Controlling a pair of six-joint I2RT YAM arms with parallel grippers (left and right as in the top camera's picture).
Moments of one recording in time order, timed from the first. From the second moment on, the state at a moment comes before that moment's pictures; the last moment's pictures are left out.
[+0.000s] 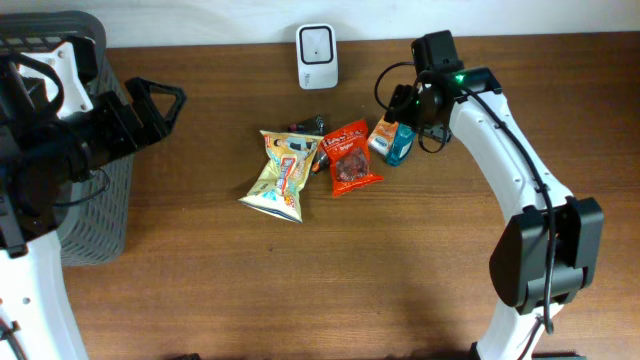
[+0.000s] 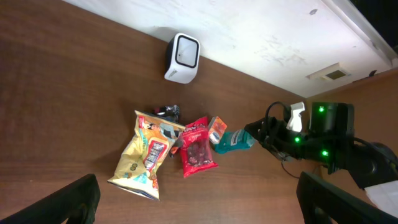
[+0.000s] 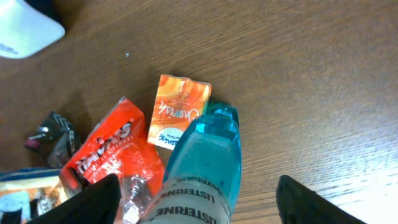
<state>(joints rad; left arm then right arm) 0.22 1.40 1.94 -1.27 0.60 -0.29 0.20 1.96 1.73 -0.93 0.02 0.58</state>
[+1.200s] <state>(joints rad) 0.22 1.40 1.94 -1.27 0.60 -0.29 0.20 1.97 1.73 -1.06 0.15 0.36</state>
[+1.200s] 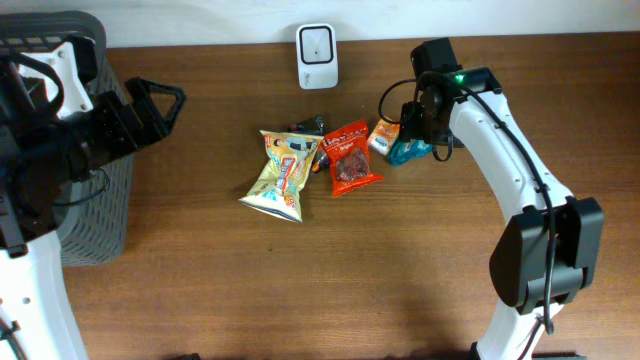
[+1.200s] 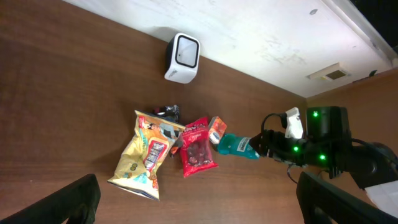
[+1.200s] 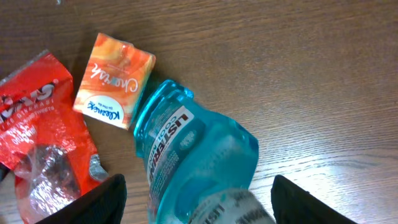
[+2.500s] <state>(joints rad) 0.22 1.40 1.94 -1.27 0.60 -0.29 0.20 1.97 1.56 -1.08 0.05 -0.07</state>
